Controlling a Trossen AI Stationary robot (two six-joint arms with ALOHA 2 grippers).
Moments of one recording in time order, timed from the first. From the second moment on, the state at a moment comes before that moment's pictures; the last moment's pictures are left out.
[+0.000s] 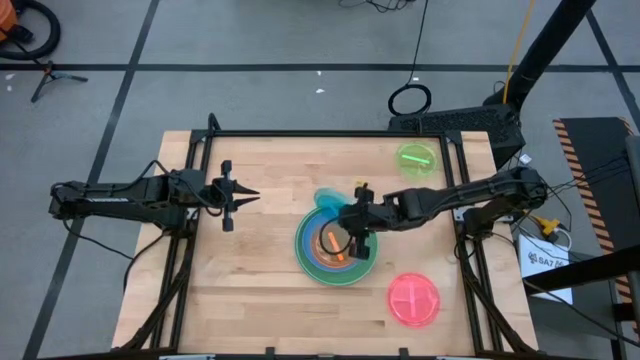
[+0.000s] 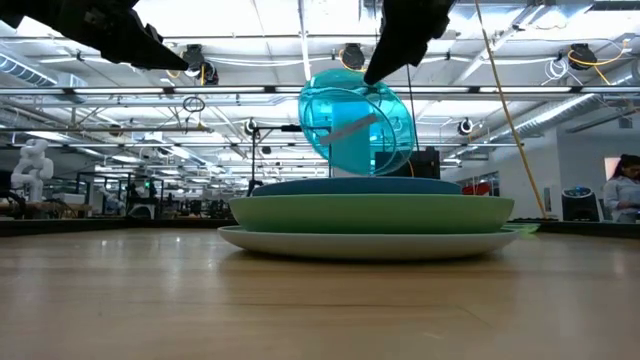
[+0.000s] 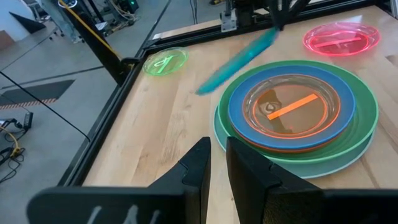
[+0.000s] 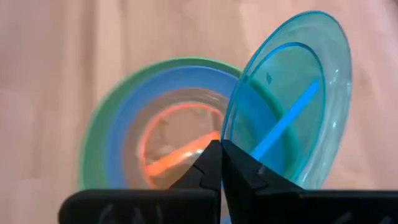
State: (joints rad) left arm 0.05 0.60 0.54 -0.31 -0.11 0.24; right arm 0.15 1.55 1.28 -0.67 0.18 0.21
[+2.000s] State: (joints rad) left arm 0.05 0.60 0.54 -0.32 -0.11 0.23; right arm 0.22 1.55 1.28 -0.66 0.07 0.38
